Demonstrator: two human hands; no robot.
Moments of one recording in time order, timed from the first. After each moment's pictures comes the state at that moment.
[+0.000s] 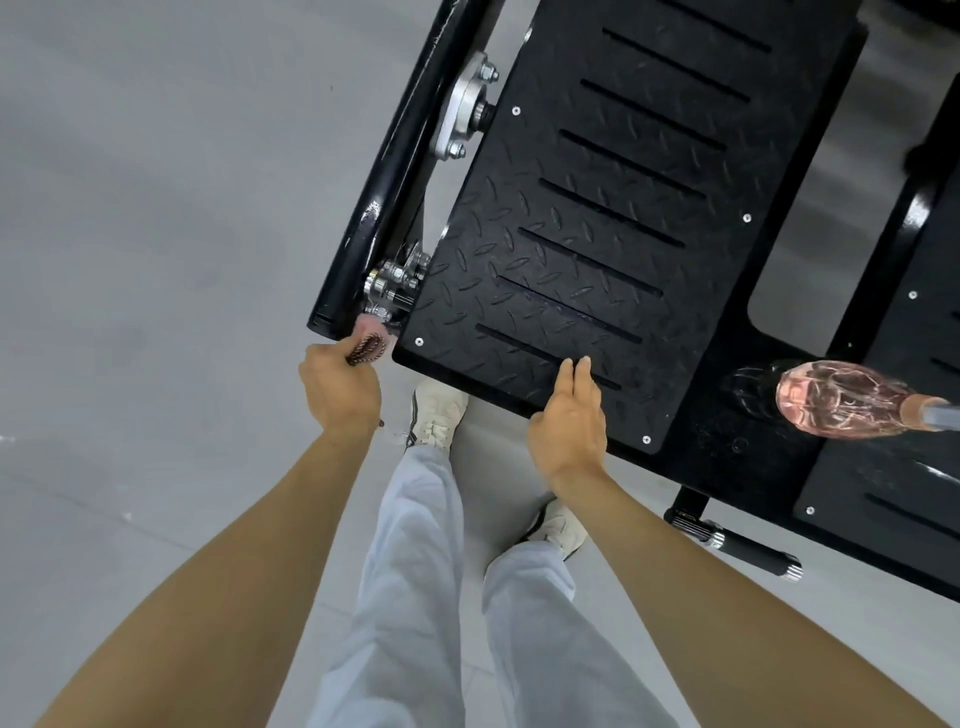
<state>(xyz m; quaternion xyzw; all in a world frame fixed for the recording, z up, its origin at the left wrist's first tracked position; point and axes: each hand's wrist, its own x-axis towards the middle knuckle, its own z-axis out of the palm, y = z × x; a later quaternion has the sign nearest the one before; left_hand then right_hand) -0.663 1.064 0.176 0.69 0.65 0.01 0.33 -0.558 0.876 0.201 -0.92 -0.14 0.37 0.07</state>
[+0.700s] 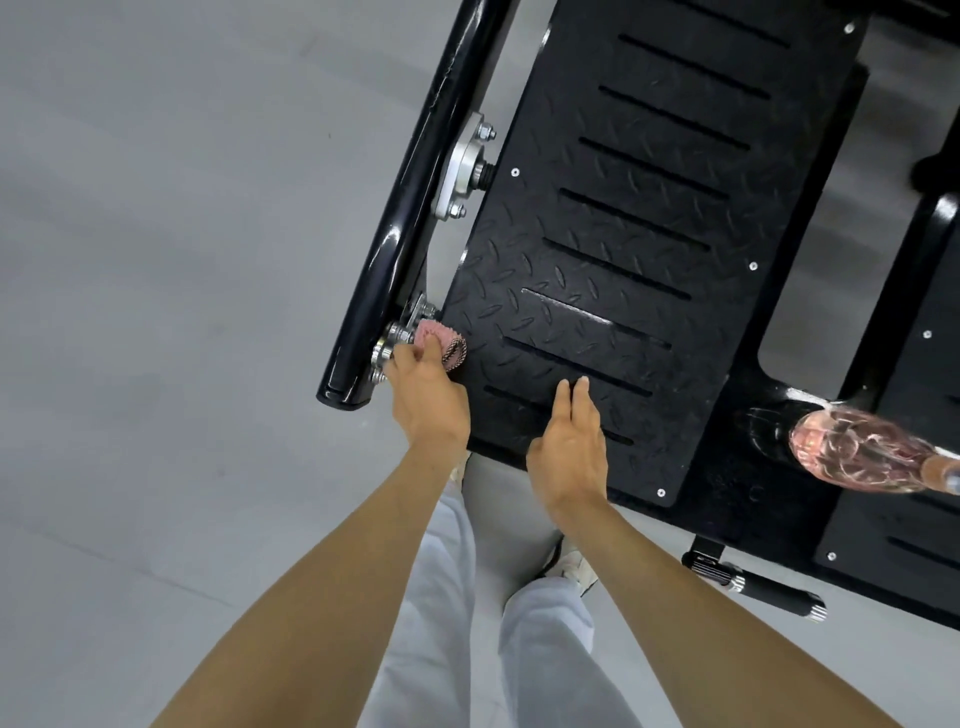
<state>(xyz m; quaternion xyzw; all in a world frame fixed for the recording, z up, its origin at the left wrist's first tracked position) -0.567 1.047 0.188 0.79 0.54 -0.12 0.26 -0.531 0.914 0.207 -0.91 -0.12 0.38 0.08</state>
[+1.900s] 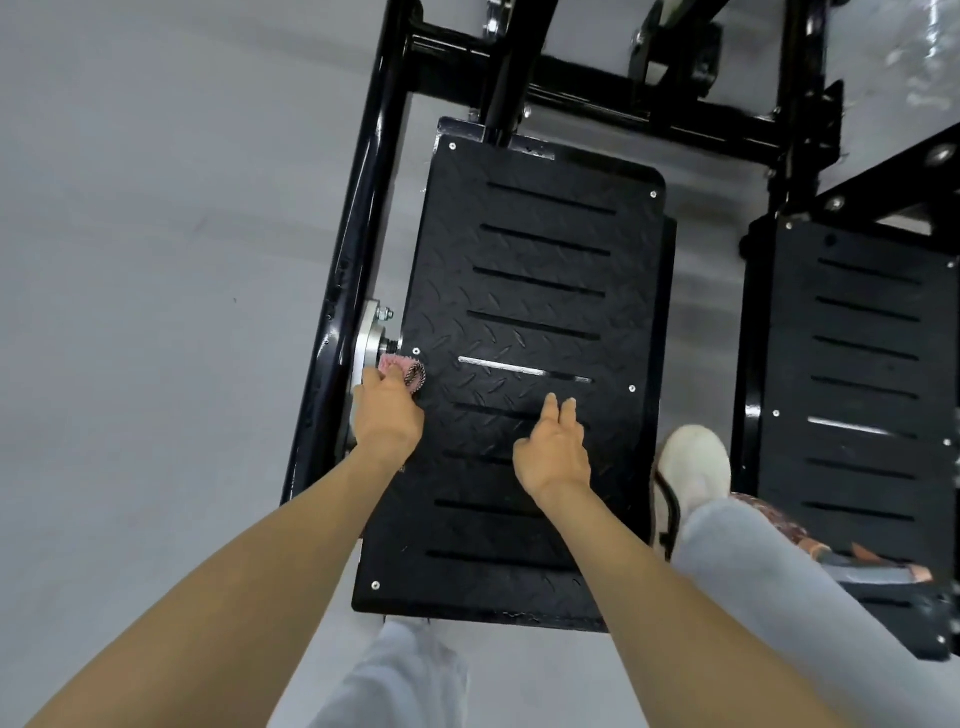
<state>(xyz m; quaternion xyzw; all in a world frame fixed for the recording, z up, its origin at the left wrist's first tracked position) -0.400 1.135 0.201 0.85 0.38 -0.26 0.27 -0.365 0.970 0.246 -0.91 0.03 0.40 0.09</state>
